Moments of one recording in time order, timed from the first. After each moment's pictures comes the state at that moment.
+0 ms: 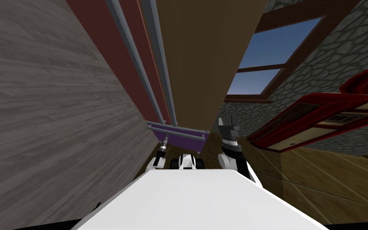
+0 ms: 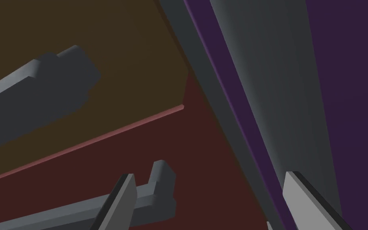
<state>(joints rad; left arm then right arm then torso) 0.04 0.15 -0.04 -0.92 -0.05 -0.84 -0.21 0.49 -0.04 -0.01 -2.21 0.00 -0.60 -0.10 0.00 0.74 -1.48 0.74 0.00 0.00</state>
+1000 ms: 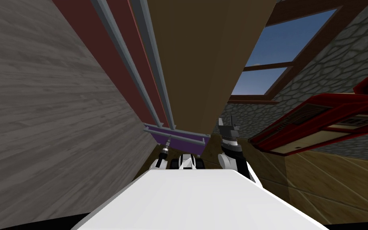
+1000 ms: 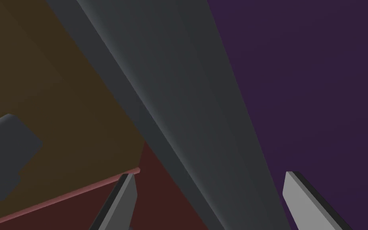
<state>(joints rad) -0.05 0.11 -0.04 -0.68 -0.07 -0.89 -0.24 0.49 -0.04 -0.01 -2.21 0.00 -0.60 -0.10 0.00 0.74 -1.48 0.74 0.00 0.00</state>
